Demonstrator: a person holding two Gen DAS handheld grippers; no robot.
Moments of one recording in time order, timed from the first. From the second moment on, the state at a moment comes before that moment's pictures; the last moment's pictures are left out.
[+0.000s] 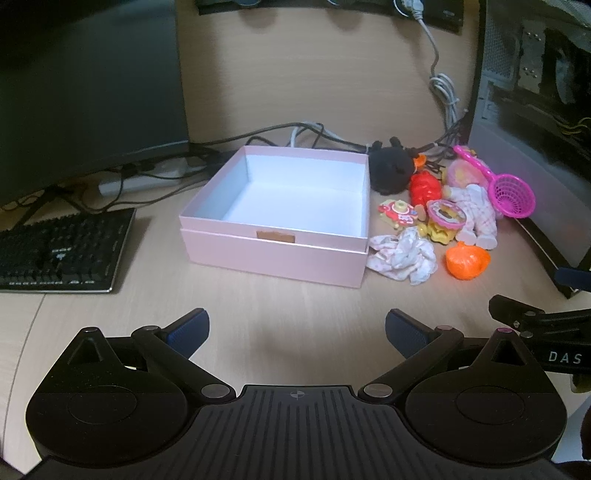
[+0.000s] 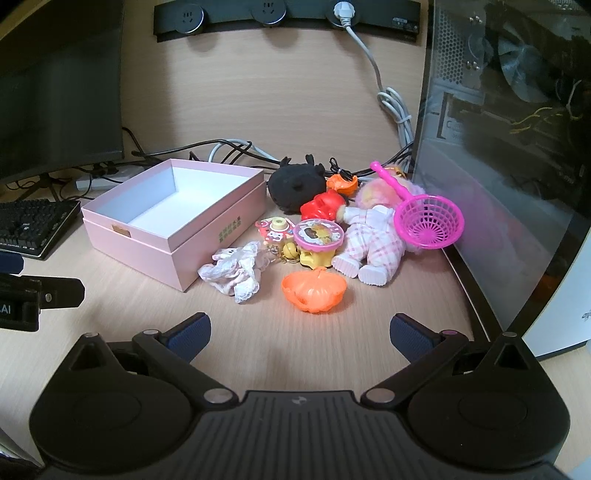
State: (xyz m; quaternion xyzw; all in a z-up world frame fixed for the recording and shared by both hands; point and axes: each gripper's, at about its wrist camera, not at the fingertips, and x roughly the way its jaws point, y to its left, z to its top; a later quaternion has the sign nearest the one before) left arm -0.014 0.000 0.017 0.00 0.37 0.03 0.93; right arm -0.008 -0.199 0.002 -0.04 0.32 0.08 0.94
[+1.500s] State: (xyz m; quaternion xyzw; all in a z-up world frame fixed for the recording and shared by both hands) left arm -0.014 0.003 0.006 -0.01 0.40 0.03 0.92; right arm -0.011 -0.194 -0.005 -0.05 0.34 0.08 0.93
